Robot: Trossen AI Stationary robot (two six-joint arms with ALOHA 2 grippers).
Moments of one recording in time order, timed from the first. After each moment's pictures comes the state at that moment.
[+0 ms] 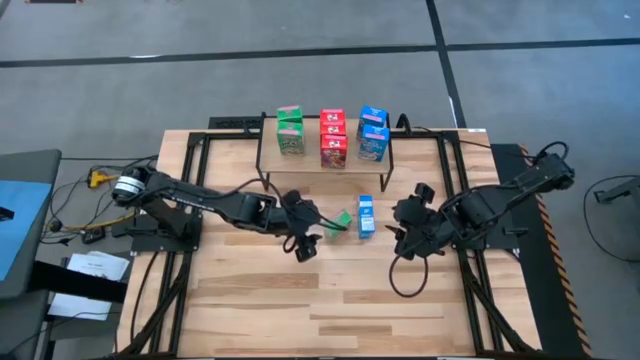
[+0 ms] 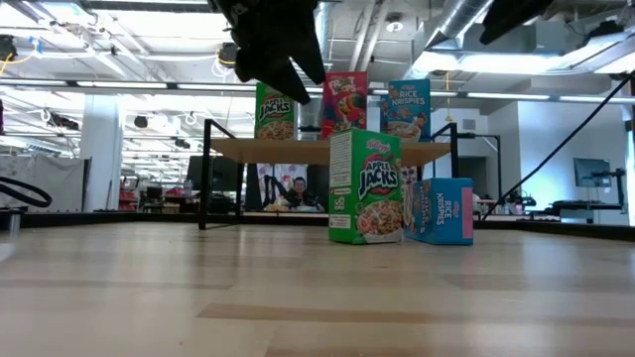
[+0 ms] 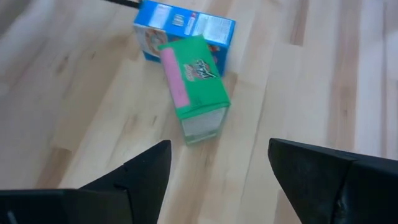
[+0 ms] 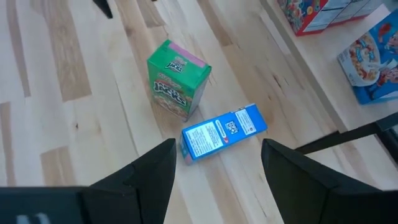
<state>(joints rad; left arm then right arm) -0.17 1.61 1.26 -0.44 -0.32 -0.37 0.47 1.22 1.20 -1.06 0.62 0.67</state>
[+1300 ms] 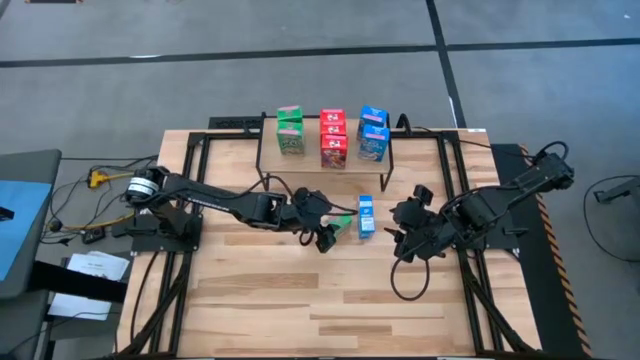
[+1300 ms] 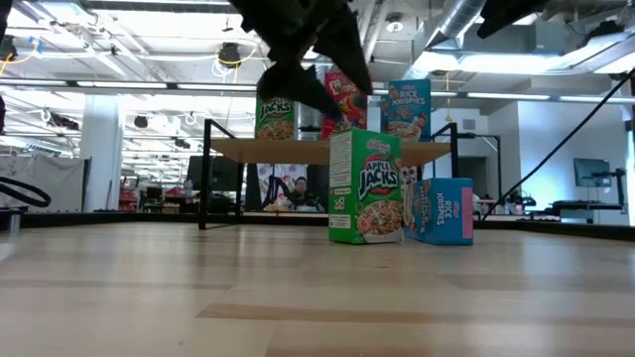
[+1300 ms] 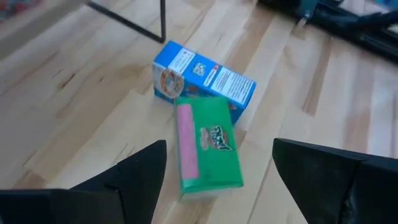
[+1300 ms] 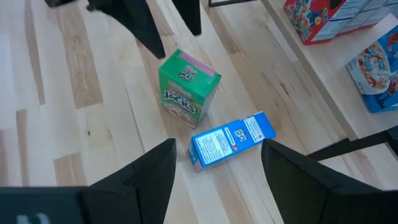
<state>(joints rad) -0.12 1.70 1.26 -0.23 -0.38 -0.52 0.49 1.22 1.21 -1.02 0.63 0.67</state>
